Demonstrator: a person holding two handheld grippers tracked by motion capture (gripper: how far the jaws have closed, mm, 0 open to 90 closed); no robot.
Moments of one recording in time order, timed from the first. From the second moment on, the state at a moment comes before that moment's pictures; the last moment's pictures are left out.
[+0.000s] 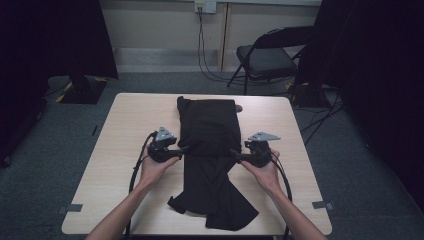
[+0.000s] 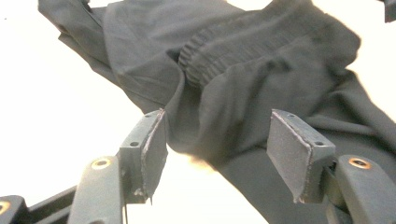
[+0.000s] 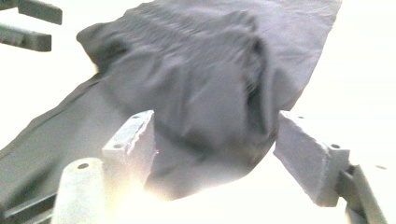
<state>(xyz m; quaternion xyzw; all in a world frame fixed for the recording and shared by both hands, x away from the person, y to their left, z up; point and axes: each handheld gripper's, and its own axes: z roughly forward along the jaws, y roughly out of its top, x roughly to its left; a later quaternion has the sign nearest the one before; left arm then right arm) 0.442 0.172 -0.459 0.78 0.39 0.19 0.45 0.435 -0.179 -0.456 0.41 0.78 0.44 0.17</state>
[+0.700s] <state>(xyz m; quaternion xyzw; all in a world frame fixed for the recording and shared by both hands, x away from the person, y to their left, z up) 0.347 0.117 -0.480 0.86 0.27 0.06 0.42 0.355 -0.139 -0.494 0.29 0.88 0.37 0.11</state>
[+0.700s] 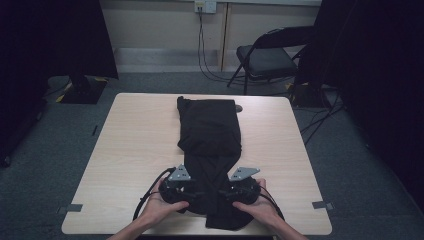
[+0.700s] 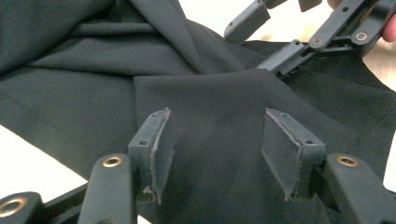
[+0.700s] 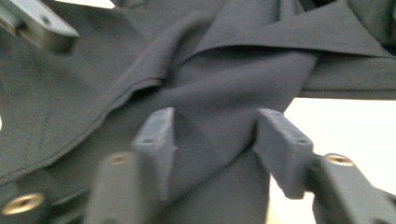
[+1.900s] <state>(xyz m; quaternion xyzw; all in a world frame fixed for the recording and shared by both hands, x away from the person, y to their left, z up) 0.320 0.105 -0.472 0.87 0.20 0.01 0.45 0.425 -0.084 -0.440 0.35 0.81 0.47 0.09</state>
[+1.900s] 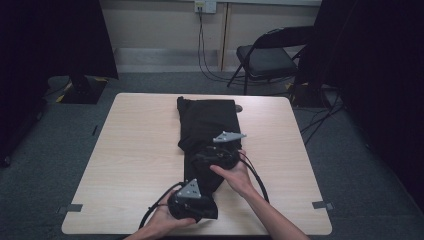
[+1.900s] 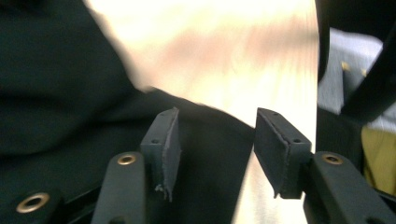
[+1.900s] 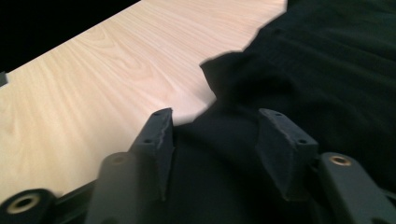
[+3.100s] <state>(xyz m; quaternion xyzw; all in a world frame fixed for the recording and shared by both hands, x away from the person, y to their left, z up) 0.359 0.138 -0.491 0.88 0.29 0.07 0.38 0.311 -0.209 -0.473 0.35 0.85 0.39 0.04</state>
